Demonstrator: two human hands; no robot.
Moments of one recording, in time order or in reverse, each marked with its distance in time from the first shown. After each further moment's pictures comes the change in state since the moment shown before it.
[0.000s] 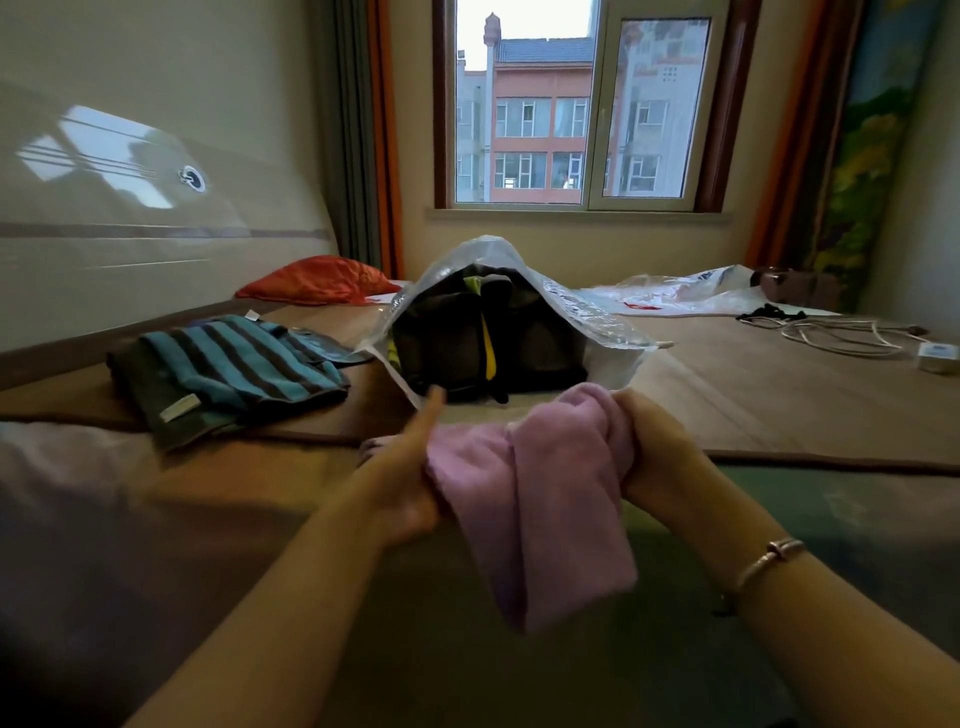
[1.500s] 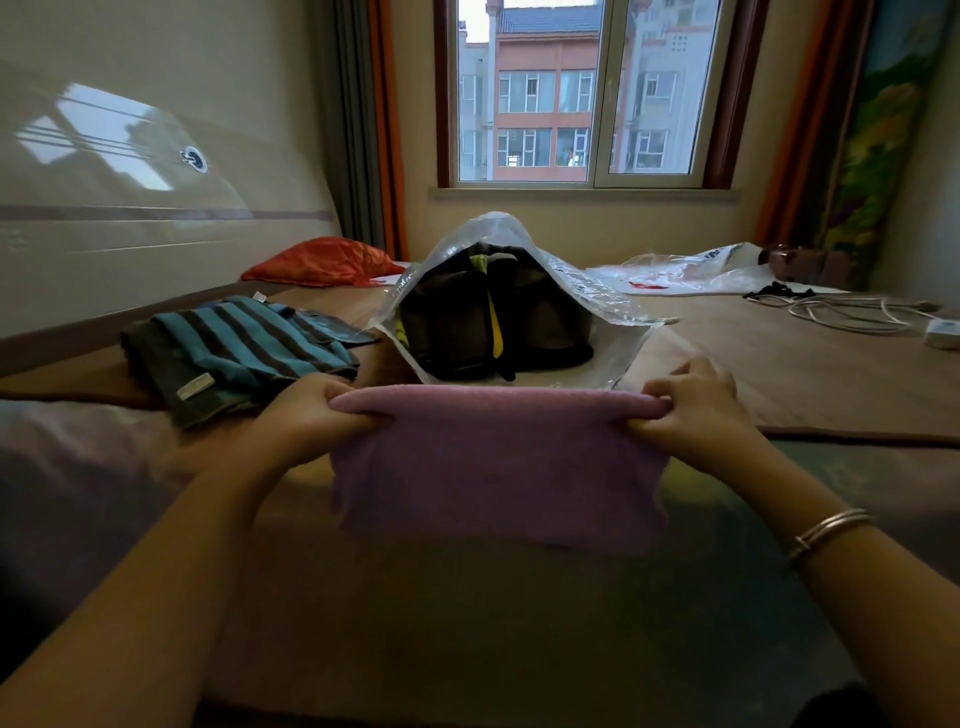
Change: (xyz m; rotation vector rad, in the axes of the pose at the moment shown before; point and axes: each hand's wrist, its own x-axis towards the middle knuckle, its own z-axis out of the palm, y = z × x) left_hand -0.031 0.065 -0.060 1.346 0.303 0.353; right_hand -0.019 -0.021 -0.041 -1.543 0.217 -0.281
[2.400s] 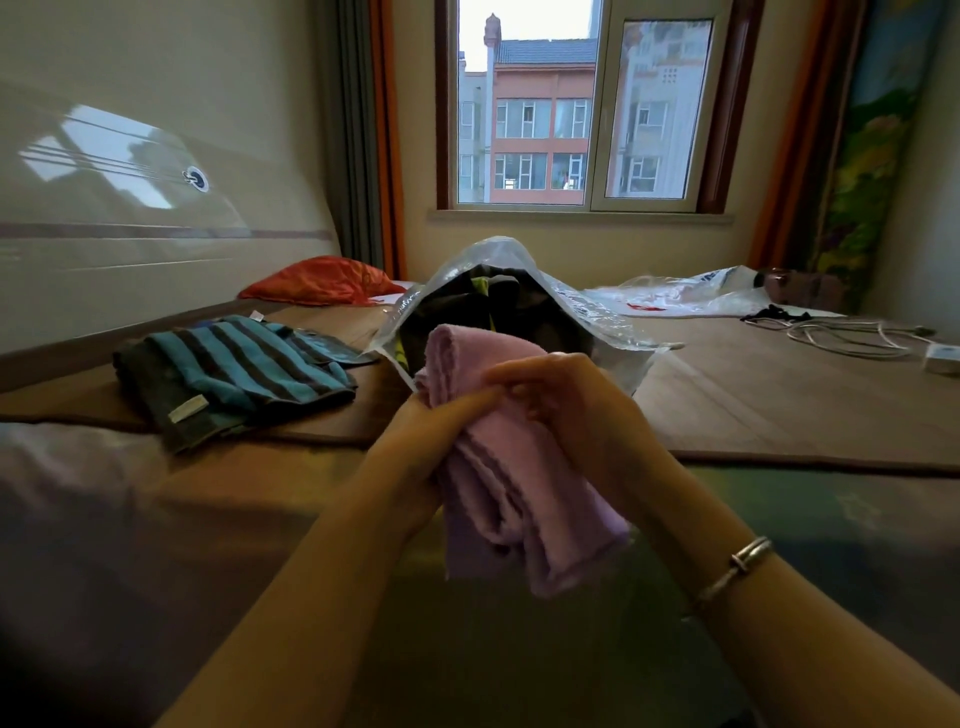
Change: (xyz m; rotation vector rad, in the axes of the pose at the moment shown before) left_hand -0.017 0.071 0.058 -1.092 -0.116 -0.041; right_hand -0.010 -0.102 0.019 1.311 -0.184 -0.229
